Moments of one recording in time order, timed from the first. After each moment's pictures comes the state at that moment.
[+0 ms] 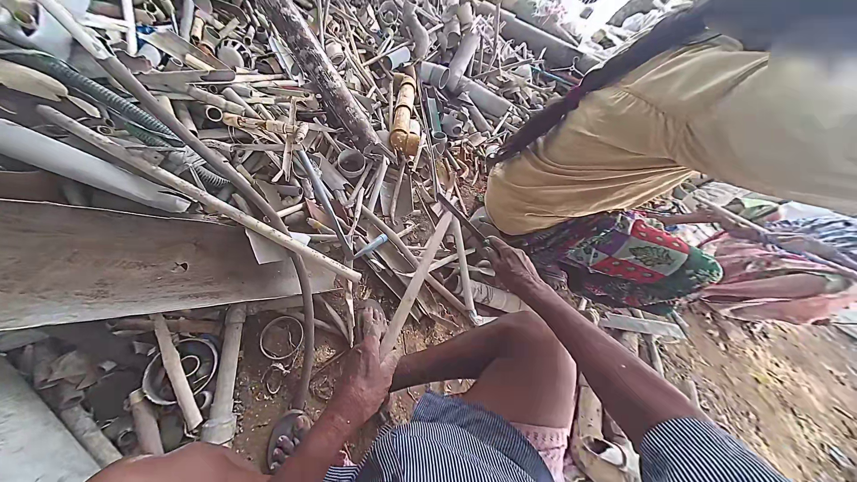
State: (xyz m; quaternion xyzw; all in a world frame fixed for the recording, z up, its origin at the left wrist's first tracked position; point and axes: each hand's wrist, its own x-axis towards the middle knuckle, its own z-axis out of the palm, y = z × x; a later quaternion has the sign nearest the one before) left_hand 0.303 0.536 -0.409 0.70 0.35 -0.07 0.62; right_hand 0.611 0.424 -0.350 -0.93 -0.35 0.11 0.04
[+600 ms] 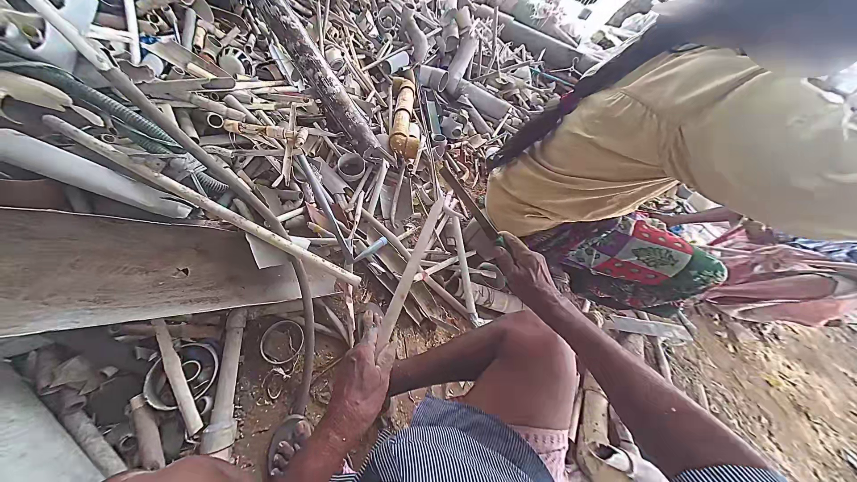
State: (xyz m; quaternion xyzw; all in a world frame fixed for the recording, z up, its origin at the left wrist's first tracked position) left_hand 0.293 0.531 -0.398 0.73 0.36 0.00 0.58; right_hand 0.586 0.412 -0.333 -0.89 -0.42 0.01 0.16
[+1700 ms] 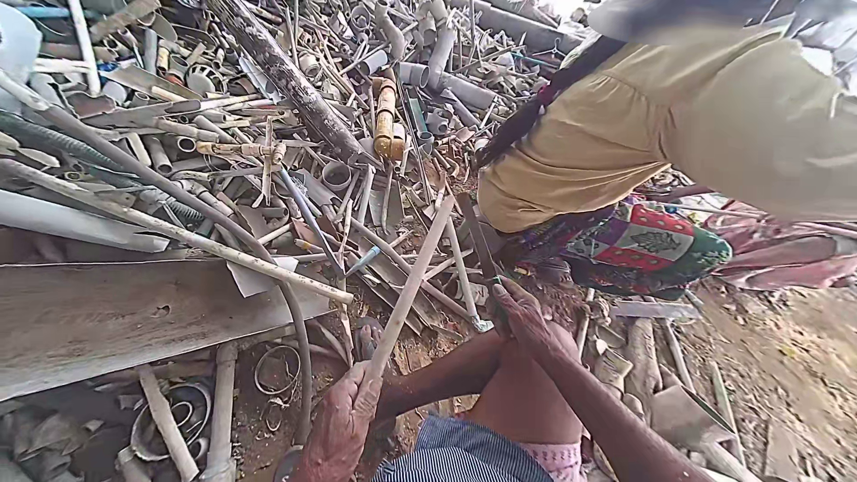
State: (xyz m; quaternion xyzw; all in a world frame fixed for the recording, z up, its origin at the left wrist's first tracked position) left_hand 0.278 0.542 -0.396 0.67 0.29 0.07 0.68; right_hand 0.554 0.380 -0.363 -0.80 -0.19 0.22 0.53
